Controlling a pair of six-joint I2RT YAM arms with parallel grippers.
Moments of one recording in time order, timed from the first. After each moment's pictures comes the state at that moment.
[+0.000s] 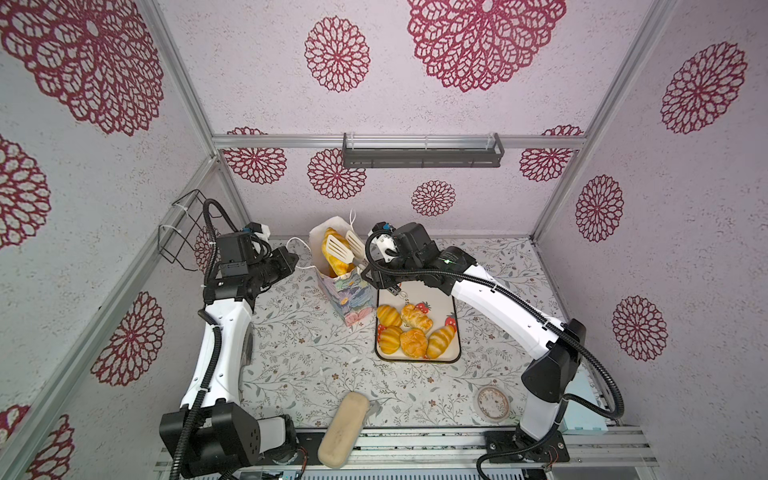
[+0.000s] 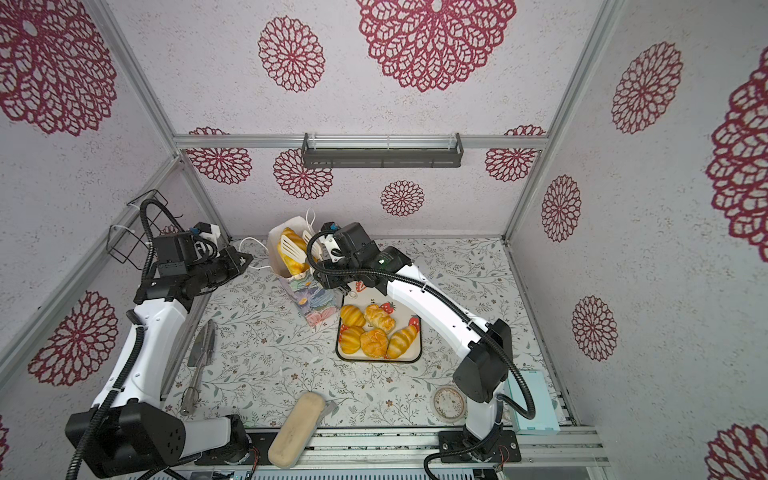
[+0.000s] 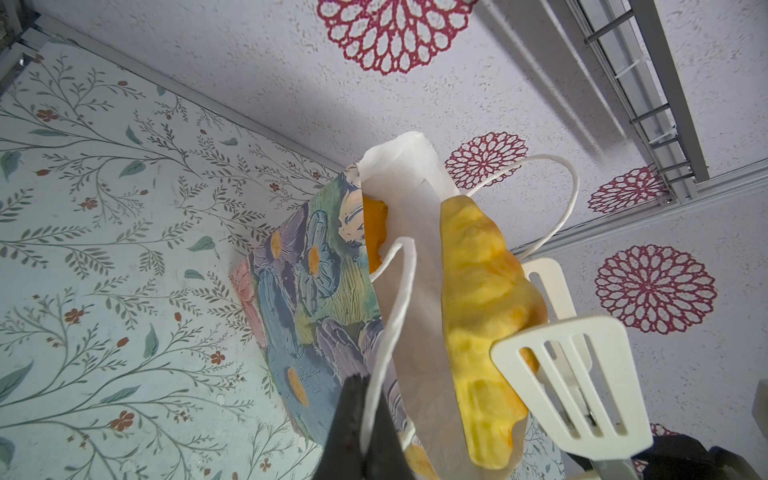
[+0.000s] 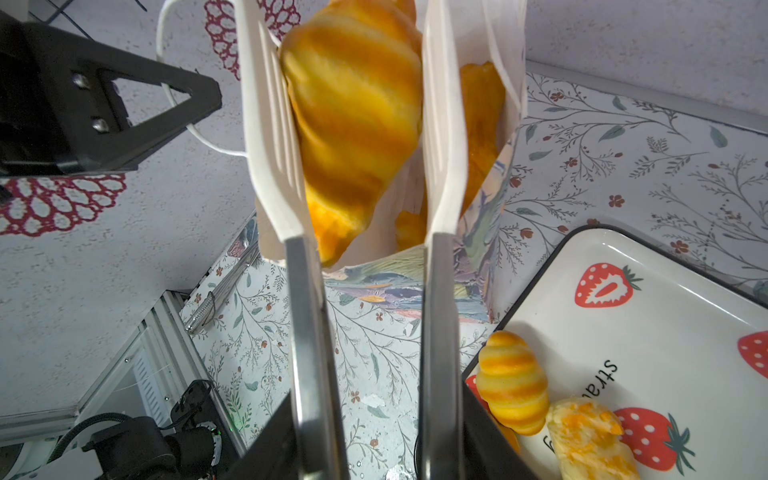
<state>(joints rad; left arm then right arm) 0.17 1.31 1.29 -0.57 0.49 -0.44 0.83 1.82 1.92 -0.74 -0.18 0.33</state>
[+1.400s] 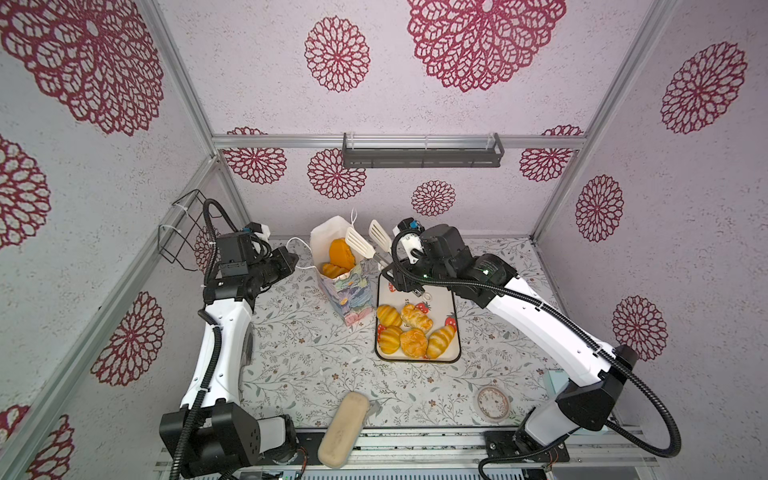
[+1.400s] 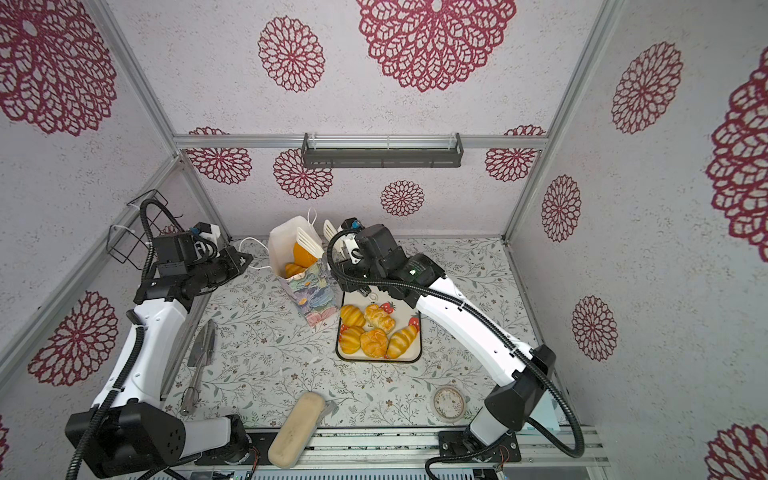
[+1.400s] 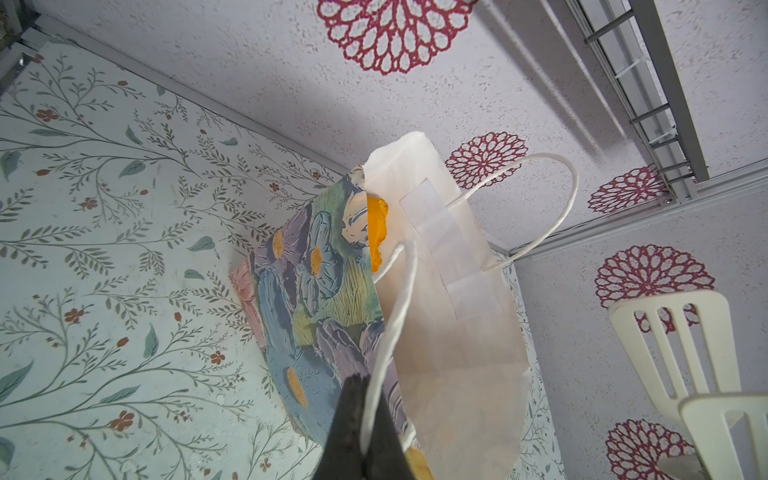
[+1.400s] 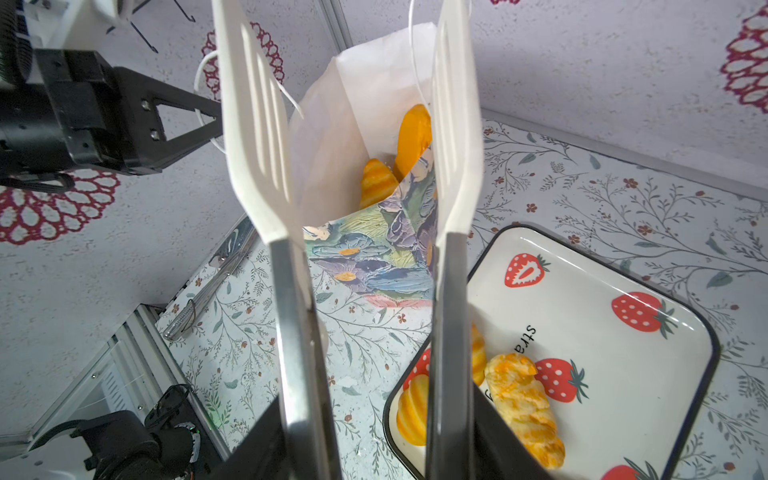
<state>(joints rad) 0.17 1.31 1.29 -0.57 0.49 -0.44 0.82 1.57 1.76 -0.77 -0.05 0.31</state>
